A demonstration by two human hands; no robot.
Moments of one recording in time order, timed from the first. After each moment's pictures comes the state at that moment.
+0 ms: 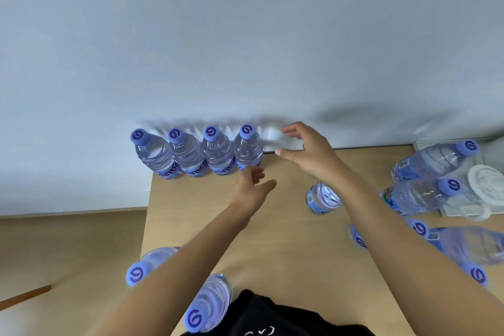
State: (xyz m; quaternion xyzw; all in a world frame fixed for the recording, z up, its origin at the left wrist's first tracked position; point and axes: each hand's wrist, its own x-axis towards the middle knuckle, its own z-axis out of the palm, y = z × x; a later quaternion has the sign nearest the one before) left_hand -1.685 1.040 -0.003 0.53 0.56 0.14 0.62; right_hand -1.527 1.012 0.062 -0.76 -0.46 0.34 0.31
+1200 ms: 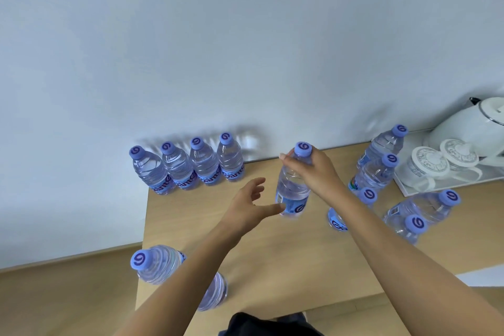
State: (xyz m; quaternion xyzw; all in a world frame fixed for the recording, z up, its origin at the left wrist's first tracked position) left_hand -1.709 0.967 0.065 0.63 0.44 0.09 0.63; right_hand -1.534 0.915 0.082 -0.74 -0.34 0.32 0.48
